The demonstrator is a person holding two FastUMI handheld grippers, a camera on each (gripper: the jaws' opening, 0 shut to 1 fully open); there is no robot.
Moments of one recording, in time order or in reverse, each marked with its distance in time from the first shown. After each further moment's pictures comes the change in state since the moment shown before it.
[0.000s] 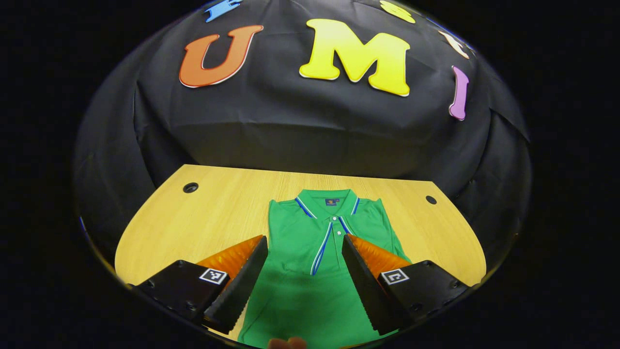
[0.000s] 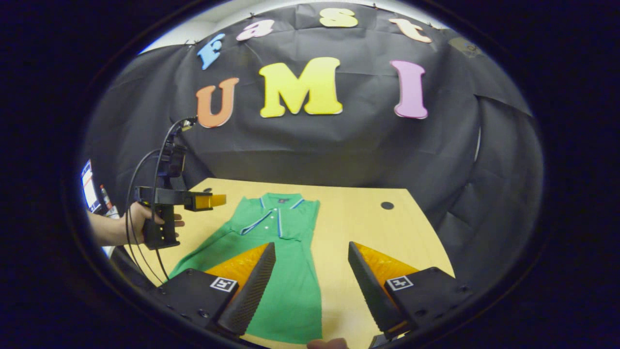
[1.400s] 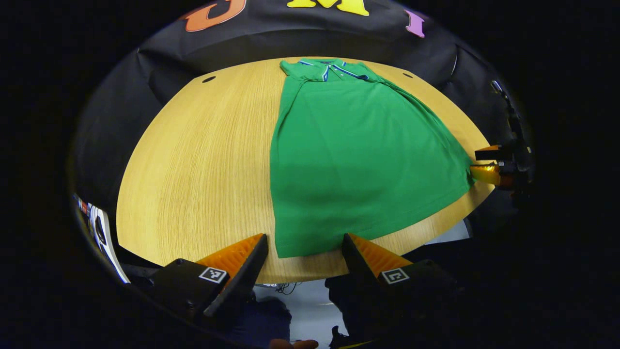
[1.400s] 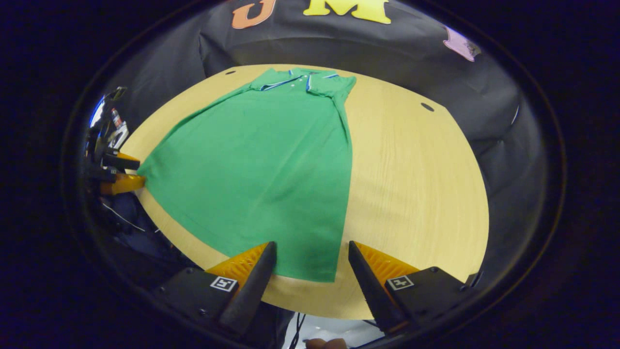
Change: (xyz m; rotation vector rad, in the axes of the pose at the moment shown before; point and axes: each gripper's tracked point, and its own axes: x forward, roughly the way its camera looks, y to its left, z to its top) left arm -0.184 0.064 -0.288 0.142 0.522 -0.055; right arm -0.024 -0.009 -0.259 -0.224 0.606 0.035
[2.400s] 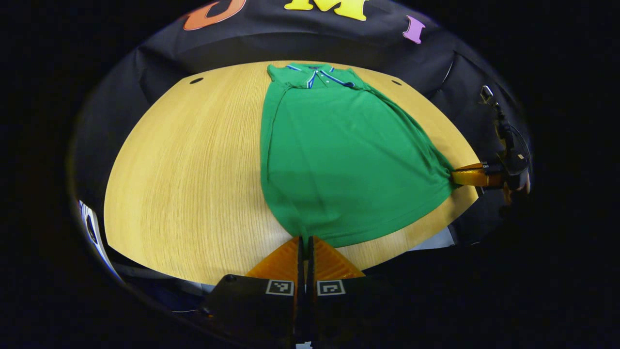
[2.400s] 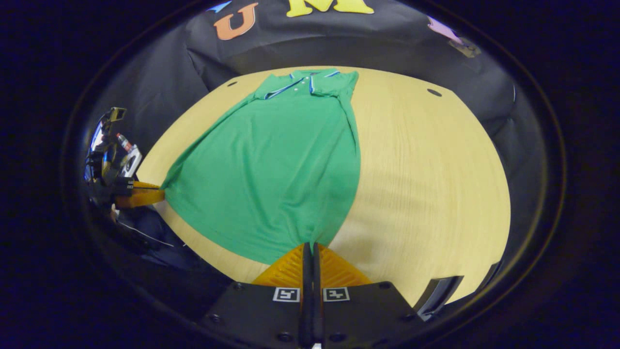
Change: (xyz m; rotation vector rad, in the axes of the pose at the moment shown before) left arm -0.008 -0.027 0.022 -0.002 -0.042 -0.115; right arm -0.013 0.018 0.020 0.156 -0.007 0.156
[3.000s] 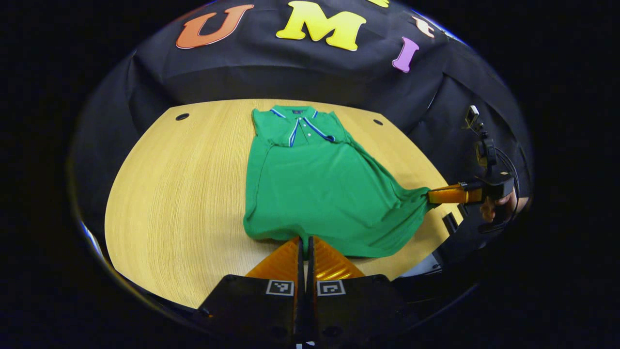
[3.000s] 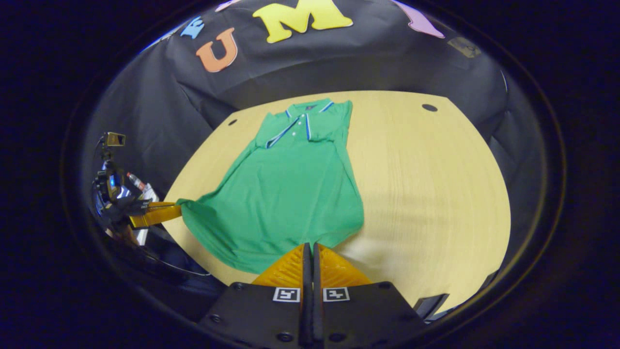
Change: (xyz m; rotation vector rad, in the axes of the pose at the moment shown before) left arm -0.019 -0.011 0.122 -0.023 -0.205 -0.104; right arm -0.032 -0.003 0.101 0.130 -0.135 0.101
